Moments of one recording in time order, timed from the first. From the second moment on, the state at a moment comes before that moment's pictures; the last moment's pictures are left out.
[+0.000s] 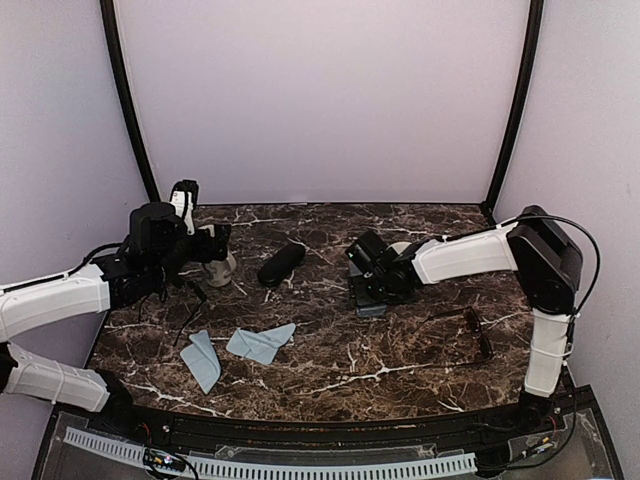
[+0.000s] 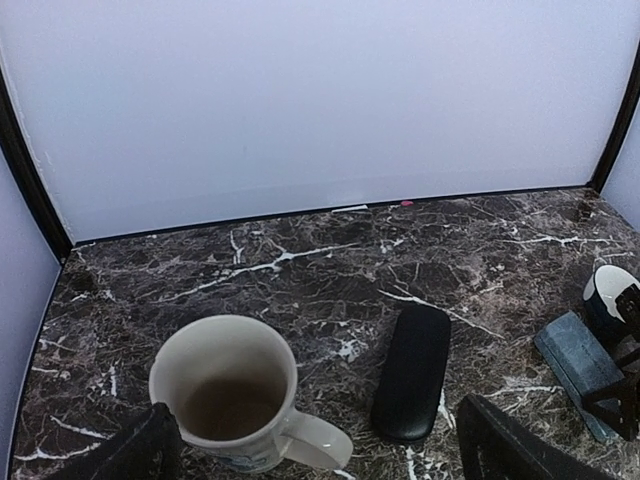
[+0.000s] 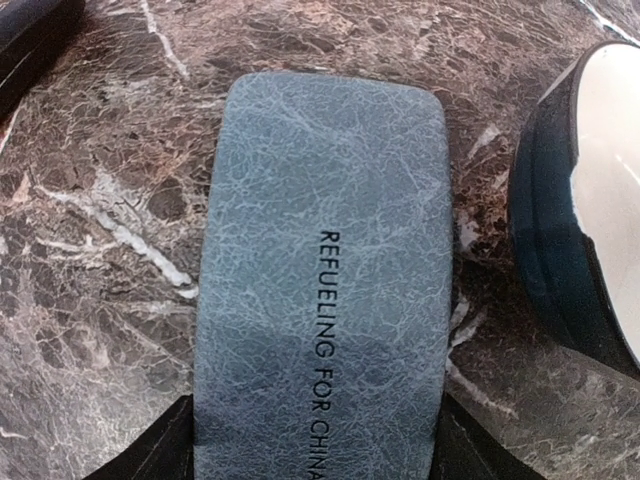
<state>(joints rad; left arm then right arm) -0.60 1.13 0.73 0.10 -0.41 -0.16 0.84 1.95 1.23 -0.33 0.35 0.54</state>
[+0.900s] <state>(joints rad) -0.62 1.58 0.48 1.04 0.64 -0.30 0.82 1.47 1.00 -0.08 -0.46 0.12</state>
